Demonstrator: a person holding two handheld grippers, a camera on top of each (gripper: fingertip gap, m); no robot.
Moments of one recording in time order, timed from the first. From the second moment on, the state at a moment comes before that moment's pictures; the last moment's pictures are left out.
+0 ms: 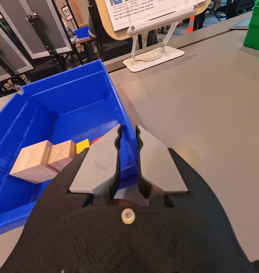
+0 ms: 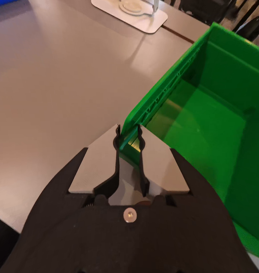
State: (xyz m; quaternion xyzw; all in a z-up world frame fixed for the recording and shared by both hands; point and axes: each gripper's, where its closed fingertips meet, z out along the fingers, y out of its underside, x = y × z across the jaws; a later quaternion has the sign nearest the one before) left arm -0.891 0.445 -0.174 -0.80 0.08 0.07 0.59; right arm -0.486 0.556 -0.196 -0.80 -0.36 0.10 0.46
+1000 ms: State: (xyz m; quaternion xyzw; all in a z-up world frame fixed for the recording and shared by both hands) left arm -0.736 0.536 -0.152 -0.72 0.13 -0.12 0.67; right arm -0.701 0.576 -0.159 -0.66 -0.44 0.29 0.54
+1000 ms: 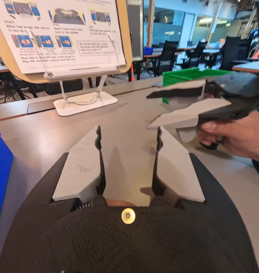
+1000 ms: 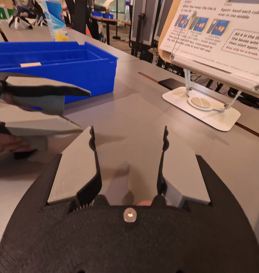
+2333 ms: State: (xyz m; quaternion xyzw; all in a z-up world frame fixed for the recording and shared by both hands) left arm -0.963 0.474 -0.246 -0.82 0.54 0.03 0.20; right arm -0.696 0.556 -0.165 -0.66 -0.43 0.33 0.52
